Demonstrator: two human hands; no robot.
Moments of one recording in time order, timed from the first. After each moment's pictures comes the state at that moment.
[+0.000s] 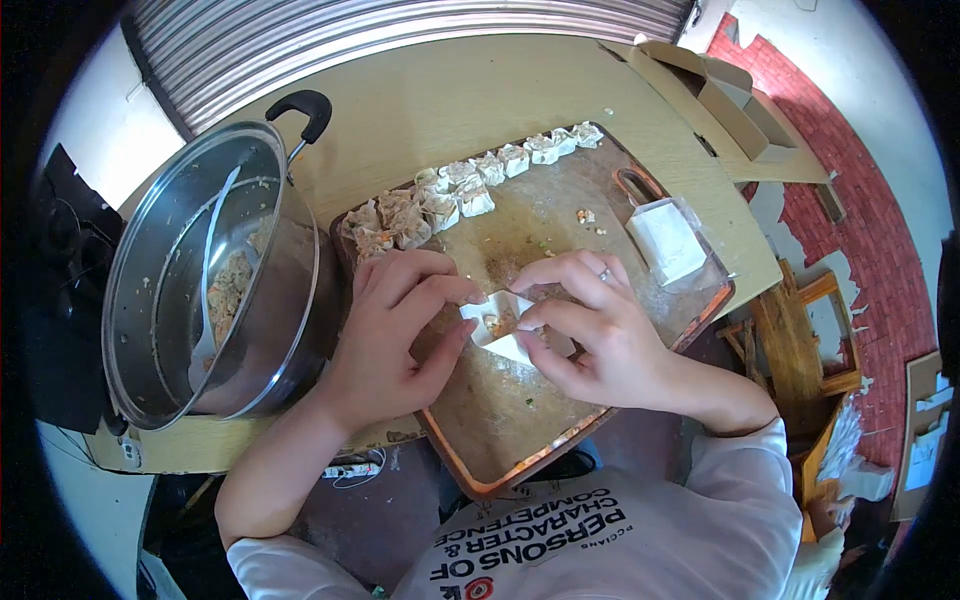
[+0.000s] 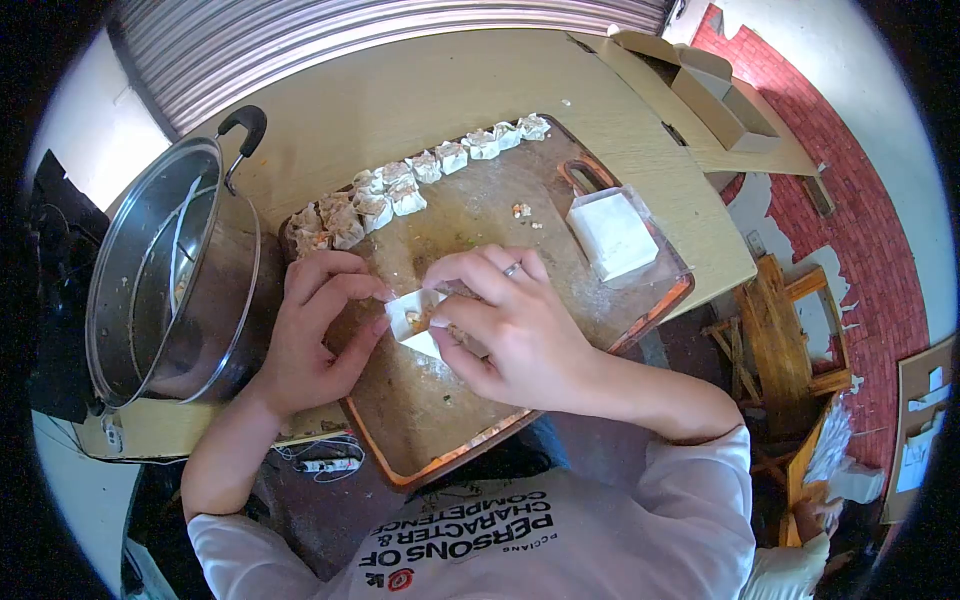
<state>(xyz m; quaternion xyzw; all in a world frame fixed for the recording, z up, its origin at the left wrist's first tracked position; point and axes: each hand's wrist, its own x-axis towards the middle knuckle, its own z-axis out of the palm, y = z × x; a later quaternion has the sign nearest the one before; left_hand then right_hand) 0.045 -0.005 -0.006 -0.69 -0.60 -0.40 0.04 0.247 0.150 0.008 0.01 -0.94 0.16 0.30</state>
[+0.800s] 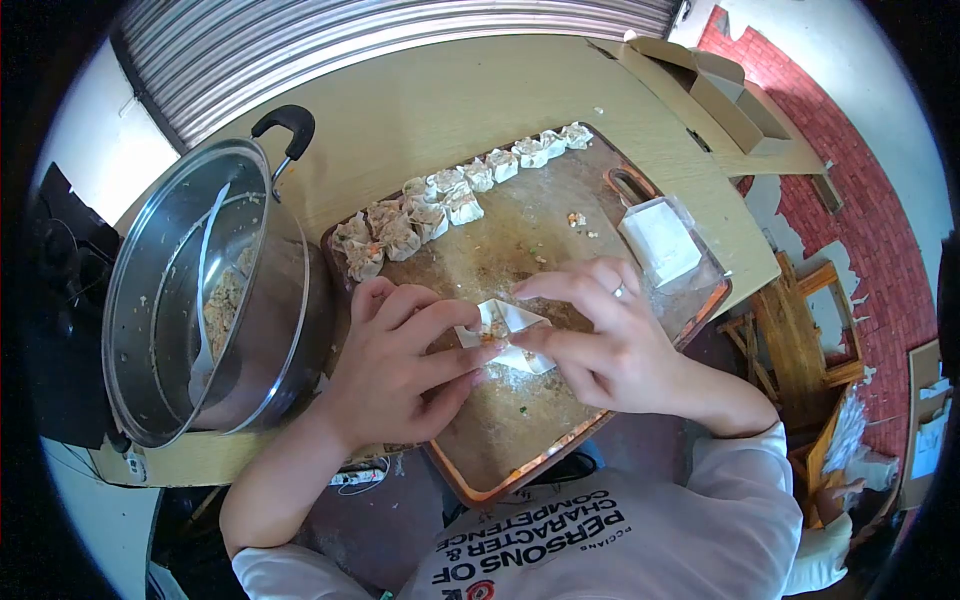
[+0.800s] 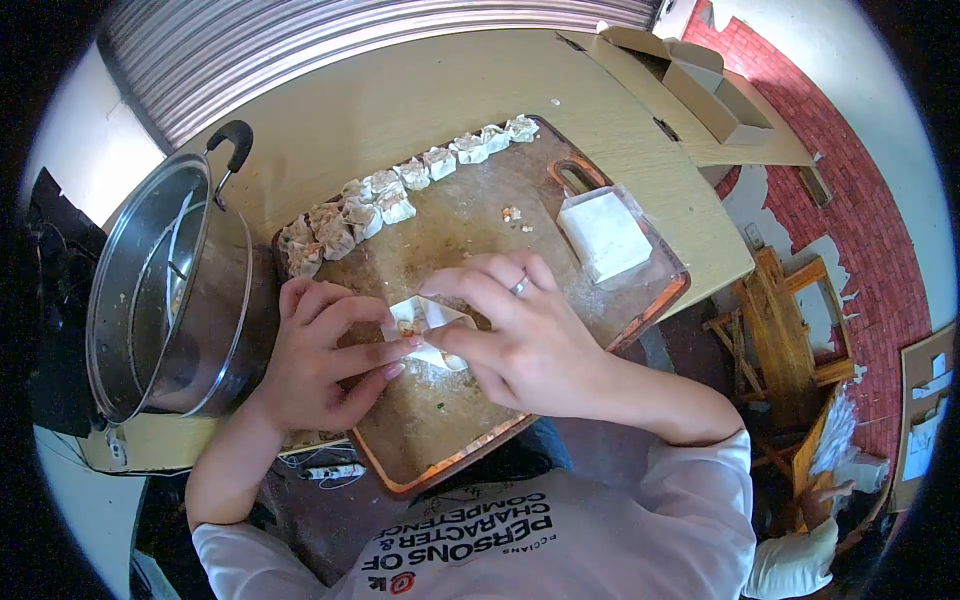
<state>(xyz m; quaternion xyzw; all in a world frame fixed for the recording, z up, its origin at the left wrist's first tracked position) 0.049 -0.011 -0.008 -0.76 -0.57 -0.29 0.09 0.263 0.158 0.016 0.05 -0.96 0.08 0.28</state>
